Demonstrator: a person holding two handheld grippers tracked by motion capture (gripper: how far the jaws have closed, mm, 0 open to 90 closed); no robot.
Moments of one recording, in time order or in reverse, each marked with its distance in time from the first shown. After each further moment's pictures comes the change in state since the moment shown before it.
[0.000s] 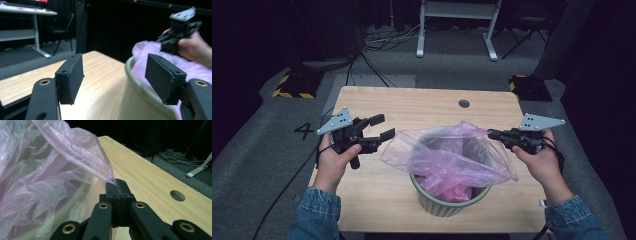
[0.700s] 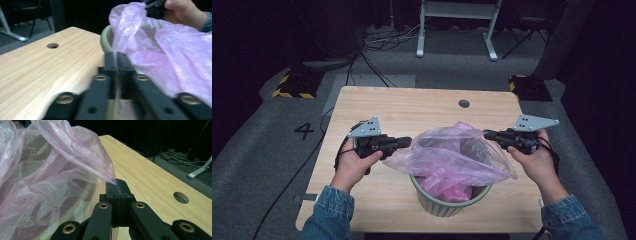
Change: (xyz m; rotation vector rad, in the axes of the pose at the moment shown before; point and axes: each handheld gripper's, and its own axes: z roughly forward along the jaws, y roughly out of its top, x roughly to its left) left arm -0.010 -0.024 0.045 0.217 -0.131 0.056; right arm 0.005 0.002 0.011 0.007 0.007 -0.016
